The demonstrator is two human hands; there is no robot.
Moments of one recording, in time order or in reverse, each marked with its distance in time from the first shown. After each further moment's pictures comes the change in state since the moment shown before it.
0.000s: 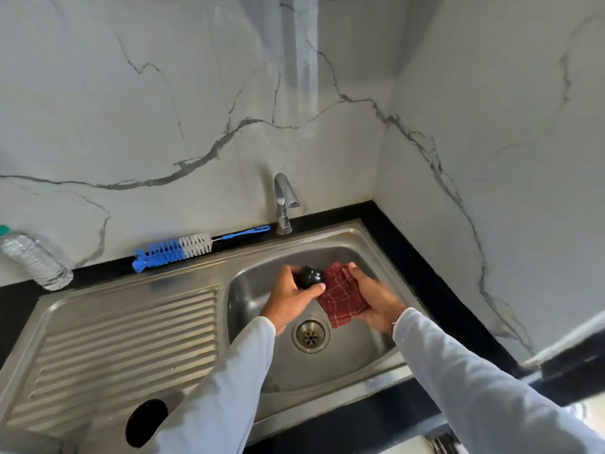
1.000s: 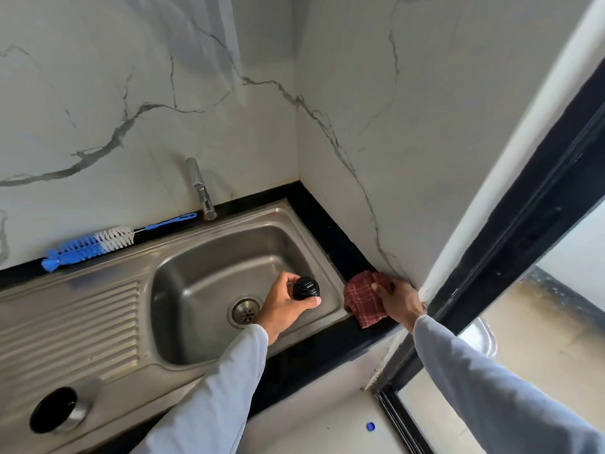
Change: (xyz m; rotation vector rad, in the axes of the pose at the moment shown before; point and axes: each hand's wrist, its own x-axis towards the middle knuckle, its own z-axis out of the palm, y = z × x) left_hand -0.061 -0.008 0.161 -0.026 -0.174 0.048; right_hand -0.054 0.044 -0.248 -0.840 0.522 -0.292
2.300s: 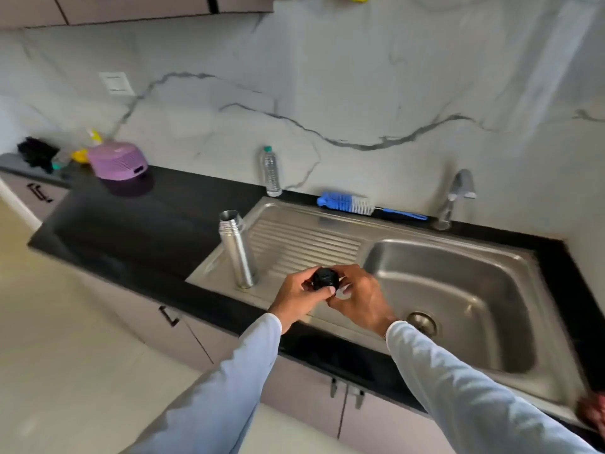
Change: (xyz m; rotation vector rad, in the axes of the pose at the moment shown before) left_hand -0.238 -0.049 -0.231 -0.035 0.715 0.016; right_hand -0.220 -0.253 0.251 0.040 -0.617 -1.263
